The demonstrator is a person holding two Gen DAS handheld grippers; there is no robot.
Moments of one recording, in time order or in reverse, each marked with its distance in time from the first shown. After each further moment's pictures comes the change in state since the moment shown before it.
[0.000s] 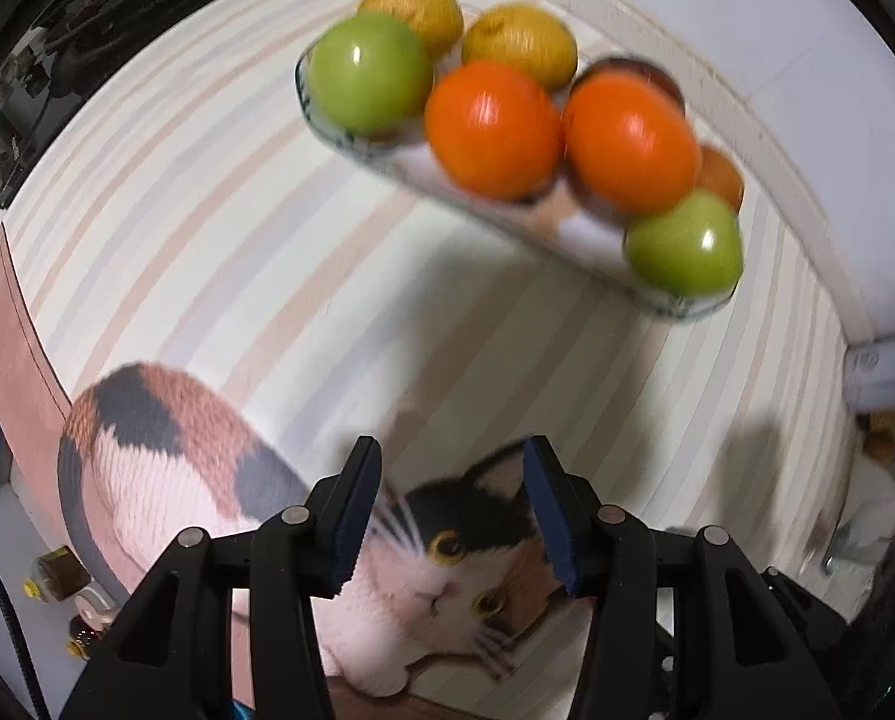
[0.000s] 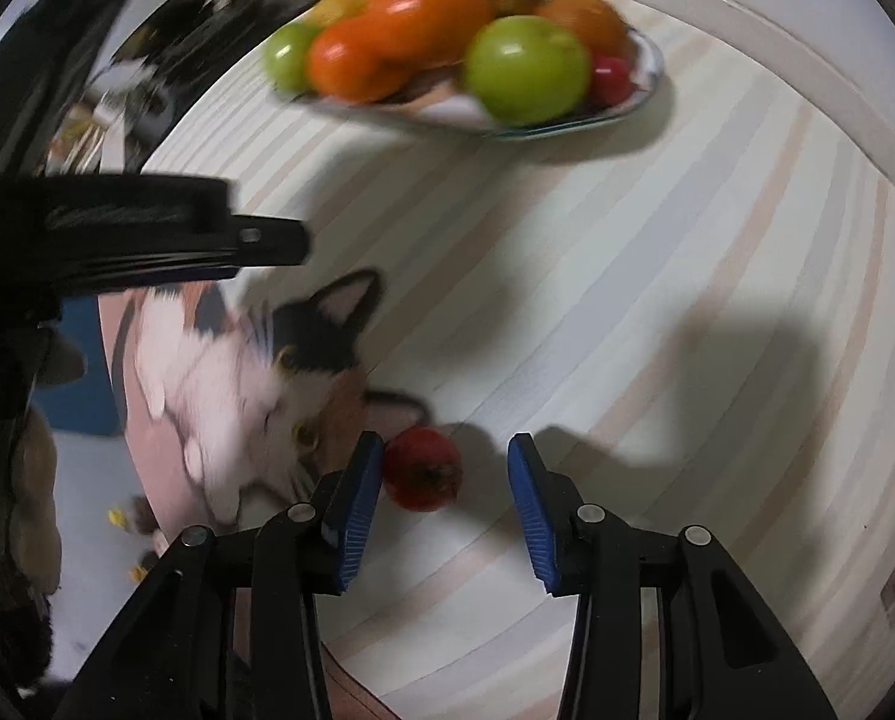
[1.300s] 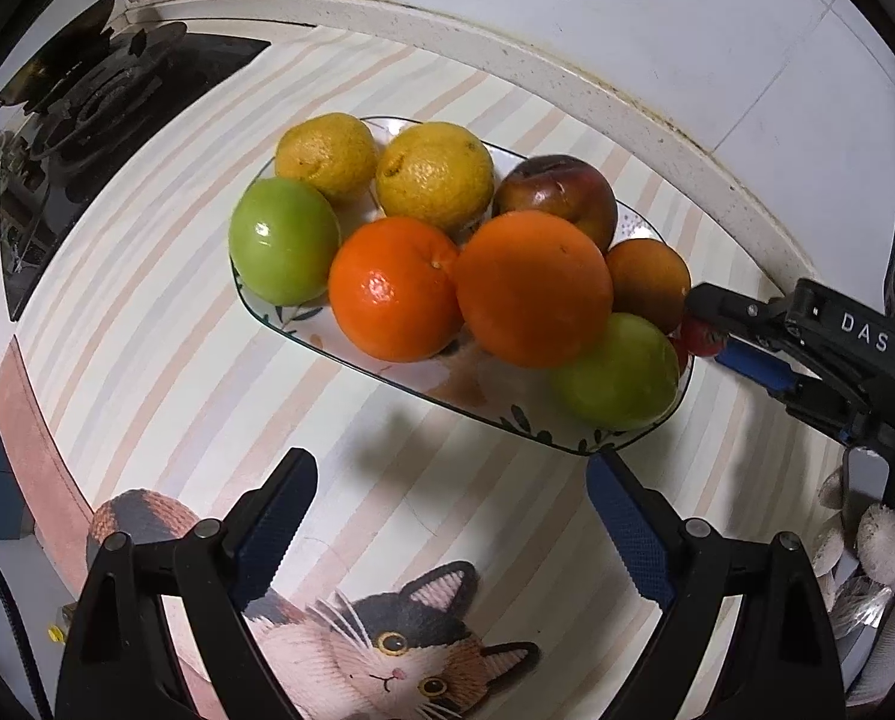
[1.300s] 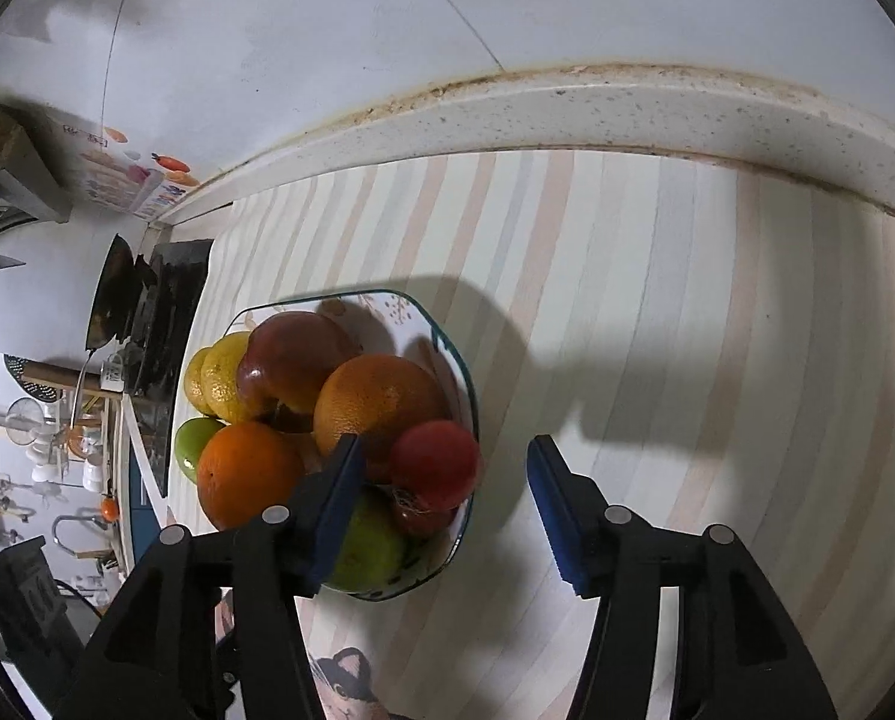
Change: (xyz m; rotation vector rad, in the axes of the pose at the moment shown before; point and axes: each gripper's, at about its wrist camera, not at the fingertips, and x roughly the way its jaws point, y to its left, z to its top) left arm -0.028 -0.040 0.046 0.059 -0.139 0.069; right arm -0.009 -0.153 0.154 0.481 -0.177 0.206
